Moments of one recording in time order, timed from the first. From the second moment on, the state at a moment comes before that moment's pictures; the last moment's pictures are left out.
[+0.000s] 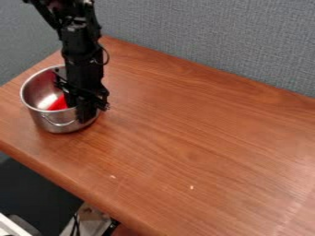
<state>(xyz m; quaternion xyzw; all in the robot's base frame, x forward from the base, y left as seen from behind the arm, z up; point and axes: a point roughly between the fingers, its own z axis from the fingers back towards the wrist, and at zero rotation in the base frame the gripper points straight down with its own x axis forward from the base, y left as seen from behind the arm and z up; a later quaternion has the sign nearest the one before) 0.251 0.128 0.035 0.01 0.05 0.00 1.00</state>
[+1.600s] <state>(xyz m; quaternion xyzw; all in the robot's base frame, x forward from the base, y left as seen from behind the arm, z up) 0.259 -0.057 0.138 0.02 0.01 -0.34 0.94</state>
